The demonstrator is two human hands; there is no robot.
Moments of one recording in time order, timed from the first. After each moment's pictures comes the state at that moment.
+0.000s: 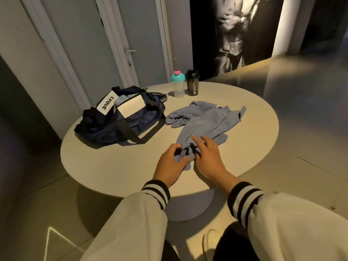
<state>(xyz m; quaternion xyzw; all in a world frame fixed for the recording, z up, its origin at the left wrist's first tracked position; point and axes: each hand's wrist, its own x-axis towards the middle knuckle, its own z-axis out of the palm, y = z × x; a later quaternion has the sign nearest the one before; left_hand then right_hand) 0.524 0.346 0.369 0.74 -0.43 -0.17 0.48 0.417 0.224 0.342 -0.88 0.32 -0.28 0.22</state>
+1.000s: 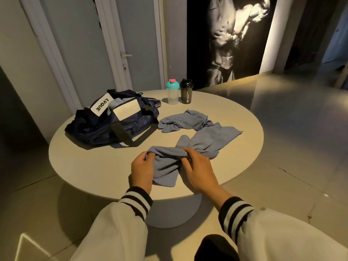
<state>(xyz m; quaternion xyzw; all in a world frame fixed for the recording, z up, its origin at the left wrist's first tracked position) 0.539 0.377 0.374 0.73 -0.20 -0.14 0.64 0.395 0.260 0.358 -0.87 0.25 -0.36 0.24</state>
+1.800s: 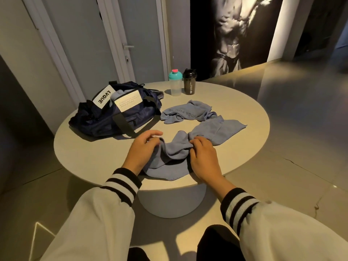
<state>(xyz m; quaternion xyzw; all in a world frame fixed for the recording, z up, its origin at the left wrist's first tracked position) 0.551 0.392 0.429 0.73 -0.39 -0.14 0.54 0.404 0.245 0.350 -0.86 0.30 -0.37 0.17</state>
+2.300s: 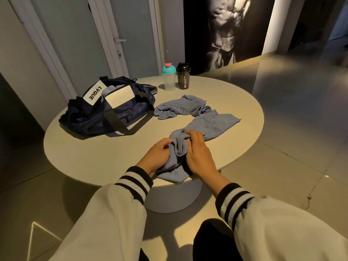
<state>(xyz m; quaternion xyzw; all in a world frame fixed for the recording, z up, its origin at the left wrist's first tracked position) 0.522 0.349 0.392 0.76 -0.40 -0.28 0.42 0.396 0.253 0.356 -0.82 0.28 -0.37 0.33</state>
